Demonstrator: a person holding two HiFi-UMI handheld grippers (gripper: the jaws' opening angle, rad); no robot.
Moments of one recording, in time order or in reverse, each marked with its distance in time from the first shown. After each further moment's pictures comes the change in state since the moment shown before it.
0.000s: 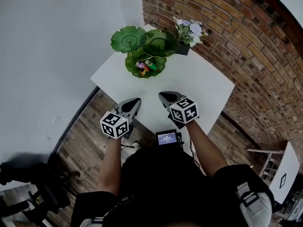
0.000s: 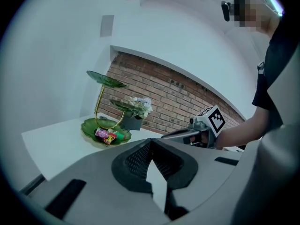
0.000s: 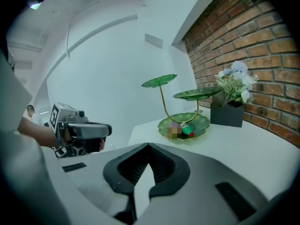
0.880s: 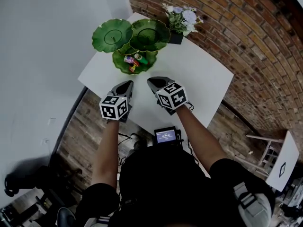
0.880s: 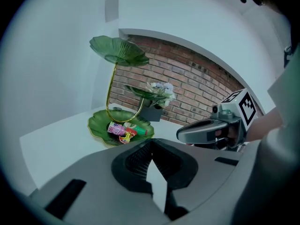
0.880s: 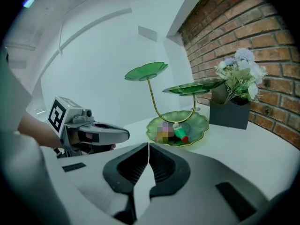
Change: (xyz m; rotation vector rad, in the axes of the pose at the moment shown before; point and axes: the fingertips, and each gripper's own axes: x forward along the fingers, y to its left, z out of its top) left arm 0.080 0.081 -0.008 -0.014 0.141 0.182; right arm 0.054 -0.047 0.012 0.010 0.039 -0.029
